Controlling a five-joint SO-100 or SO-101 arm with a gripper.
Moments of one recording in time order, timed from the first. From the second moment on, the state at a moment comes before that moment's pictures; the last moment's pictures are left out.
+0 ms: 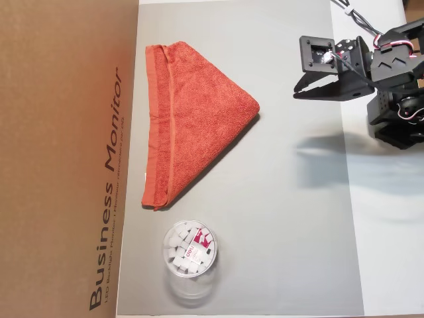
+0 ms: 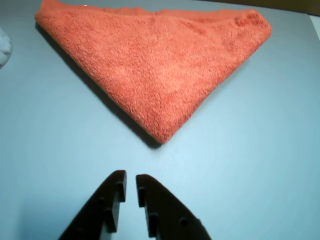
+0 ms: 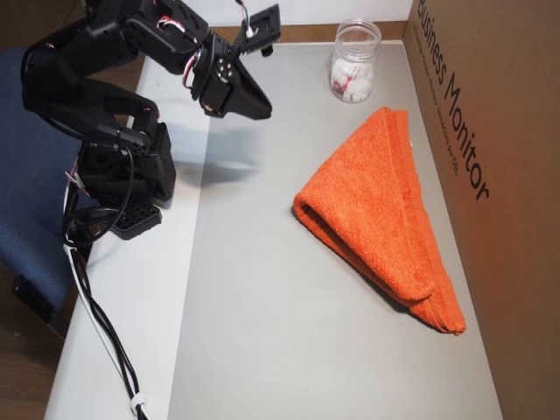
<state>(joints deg) 0.5 160.6 139.5 58.7 83.1</state>
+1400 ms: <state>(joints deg) 0.6 193.7 174.6 67.0 82.8</state>
